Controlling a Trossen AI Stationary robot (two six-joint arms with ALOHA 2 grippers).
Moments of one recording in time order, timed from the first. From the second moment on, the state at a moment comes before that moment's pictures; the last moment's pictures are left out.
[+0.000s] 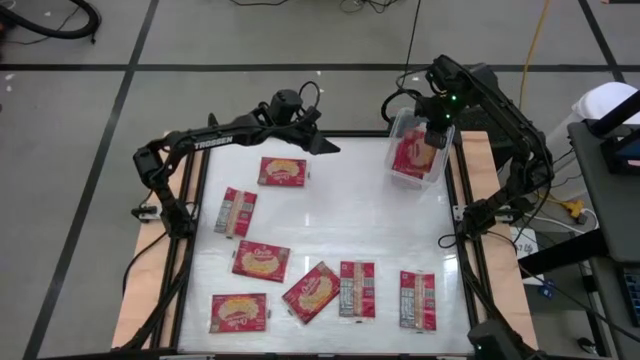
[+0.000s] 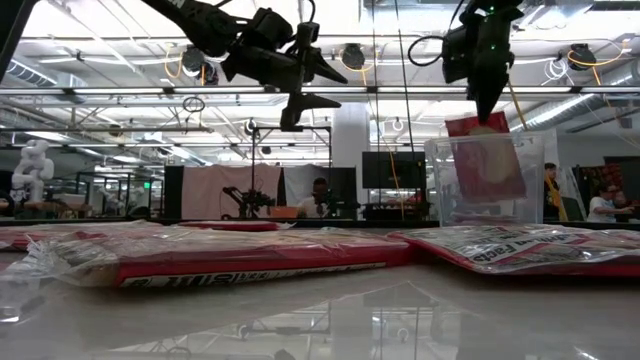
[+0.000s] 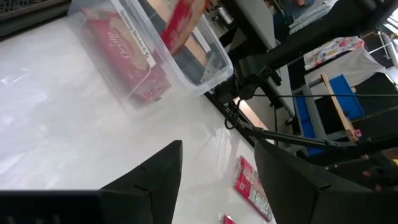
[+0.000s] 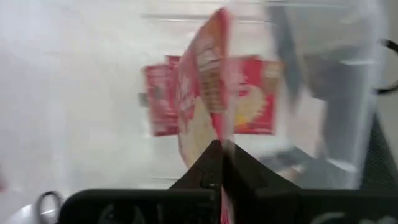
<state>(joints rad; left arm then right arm) 0.55 1.75 1.36 -0.07 0.66 -0.59 -1.07 1.53 1.58 -1.51 -0.16 -0.72</state>
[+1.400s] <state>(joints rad) 0.52 1.75 1.36 -0.08 0.67 -0.61 -0.90 1.40 1.40 -1.36 -0.47 -0.22</state>
